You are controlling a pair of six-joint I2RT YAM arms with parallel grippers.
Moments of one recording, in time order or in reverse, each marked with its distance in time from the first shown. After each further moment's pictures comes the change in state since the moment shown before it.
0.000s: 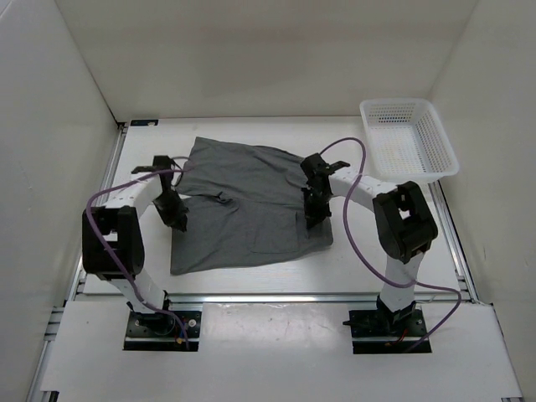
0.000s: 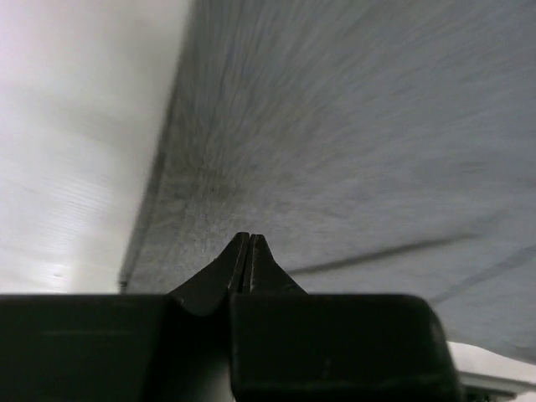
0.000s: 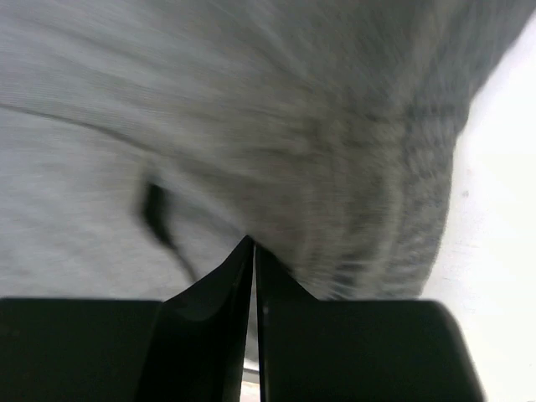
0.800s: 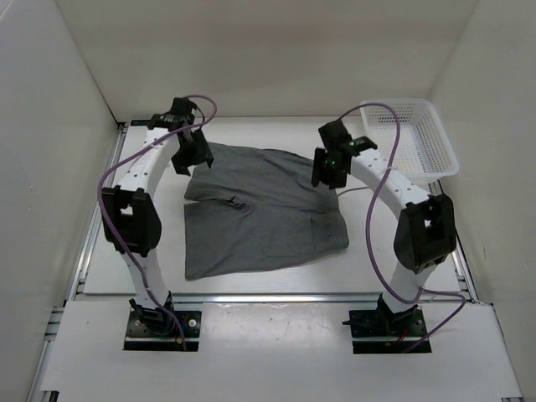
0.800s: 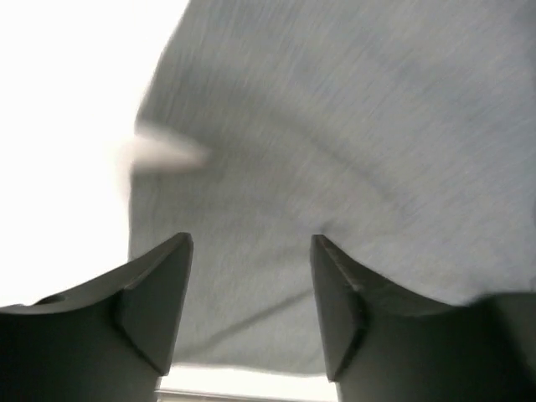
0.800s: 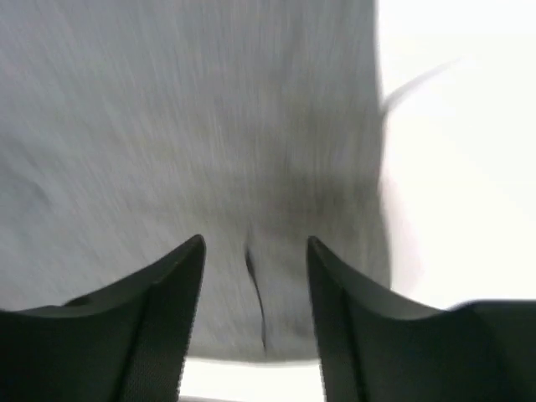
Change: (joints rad) left arm -0.164 0.214 0.567 -0.113 -0.081 -0.013; right arm -0.062 -0.161 0.108 -0.047 0.183 0.027
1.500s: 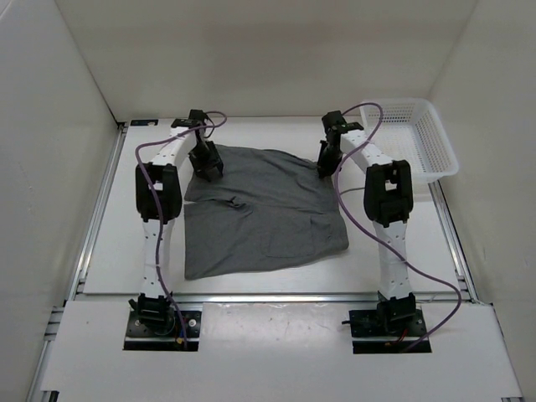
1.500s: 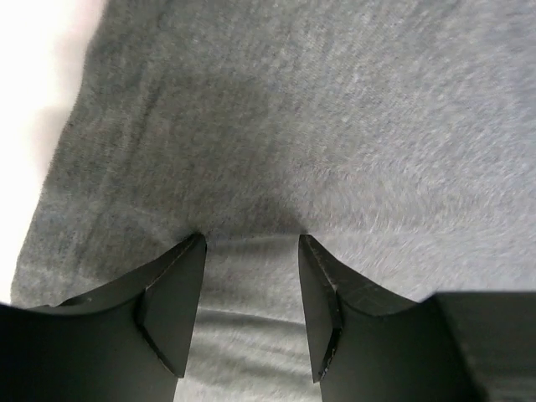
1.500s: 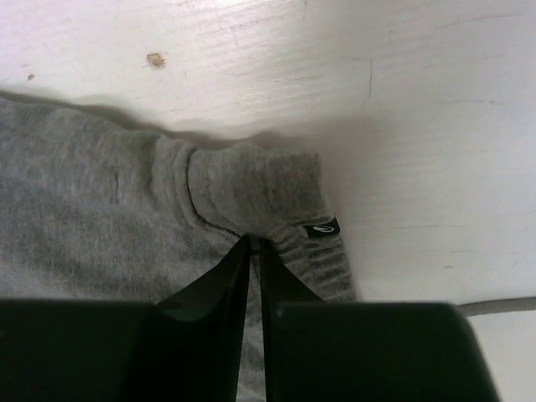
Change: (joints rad) left arm 0.035 0.612 0.498 -0.026 0.166 0.026; right arm -0.184 0.642 0.612 -0.065 -0.105 -0.021
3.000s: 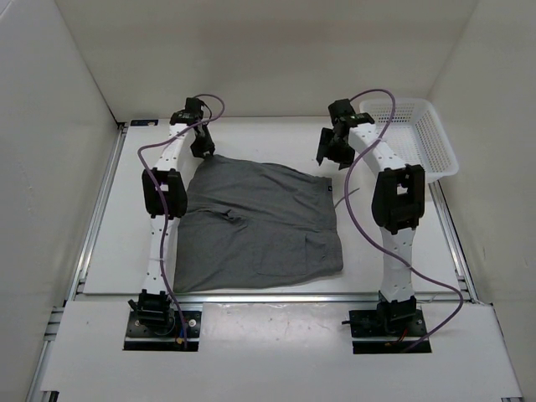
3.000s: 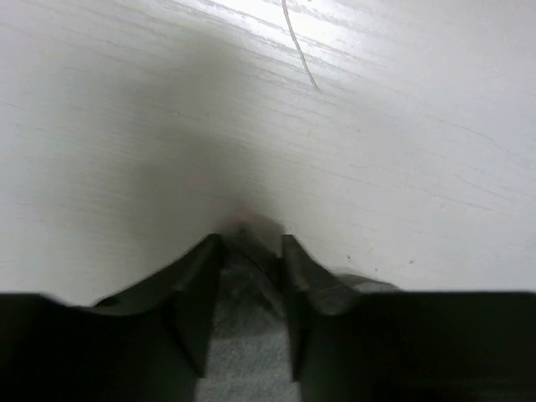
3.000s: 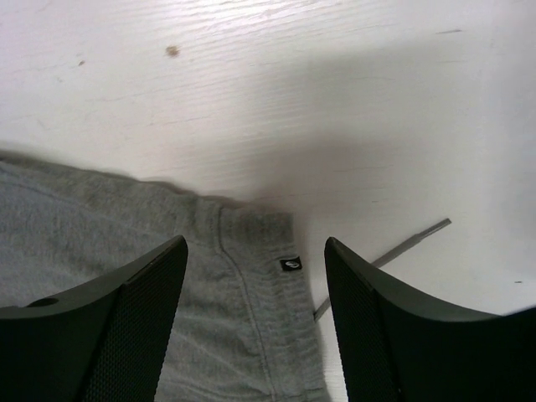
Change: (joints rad) left arm 0.036 0.234 0.419 0.059 -0.131 0.088; right arm 0.005 -0.165 -0.043 -0.032 0.091 -0.048
